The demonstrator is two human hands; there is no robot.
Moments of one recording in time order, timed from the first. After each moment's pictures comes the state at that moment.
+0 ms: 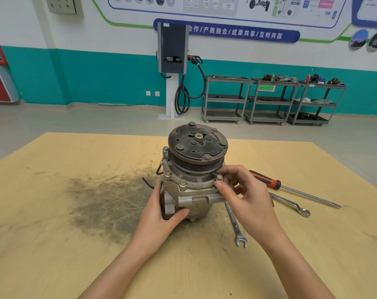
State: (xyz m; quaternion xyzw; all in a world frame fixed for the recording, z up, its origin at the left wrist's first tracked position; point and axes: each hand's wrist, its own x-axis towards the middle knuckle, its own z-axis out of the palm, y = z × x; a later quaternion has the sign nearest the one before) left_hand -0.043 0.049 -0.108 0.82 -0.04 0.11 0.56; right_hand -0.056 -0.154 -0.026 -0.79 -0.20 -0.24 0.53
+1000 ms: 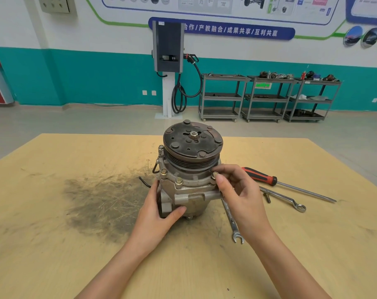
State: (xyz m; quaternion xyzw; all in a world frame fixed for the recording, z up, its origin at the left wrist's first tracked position) left_hand -0.044 0.049 -0.106 0.82 -0.05 0.11 0.55; right_hand -0.057 -0.146 -0.034 -0.70 -0.18 -0.19 0.66
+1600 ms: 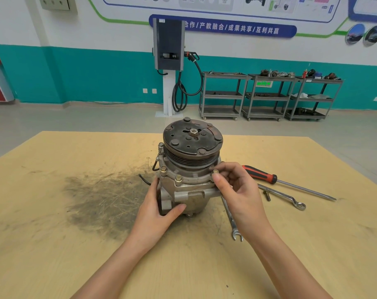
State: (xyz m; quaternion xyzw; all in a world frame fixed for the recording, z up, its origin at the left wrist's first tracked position) left_hand -0.043 0.048 -0.108 0.82 -0.05 0.12 0.55; right_hand -0.054 -0.145 -0.036 -0.69 -0.17 -0.17 0.68
